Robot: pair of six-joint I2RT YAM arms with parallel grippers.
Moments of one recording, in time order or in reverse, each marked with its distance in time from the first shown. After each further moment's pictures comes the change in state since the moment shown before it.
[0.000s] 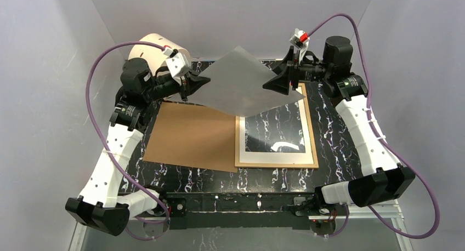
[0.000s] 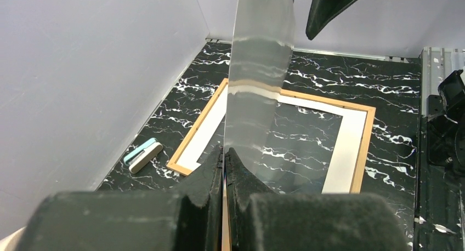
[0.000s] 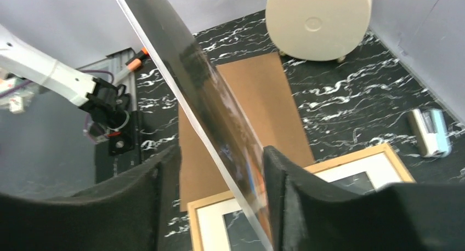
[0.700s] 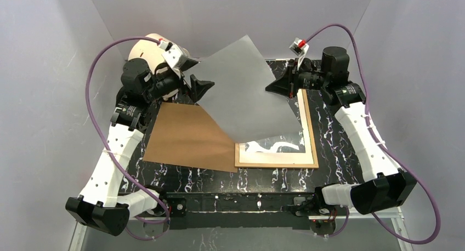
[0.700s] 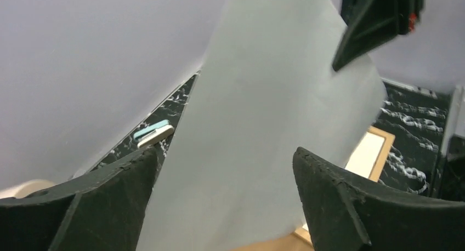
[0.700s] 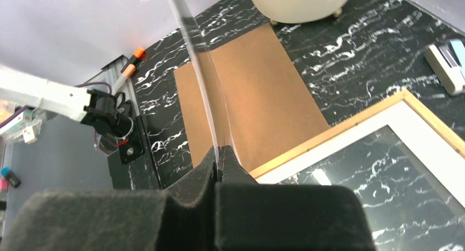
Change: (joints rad) left arm -0.001 0.005 -0.011 0.031 -0.146 -0.113; right arm 0.000 -0.054 -0.124 -0.025 0.087 0.085
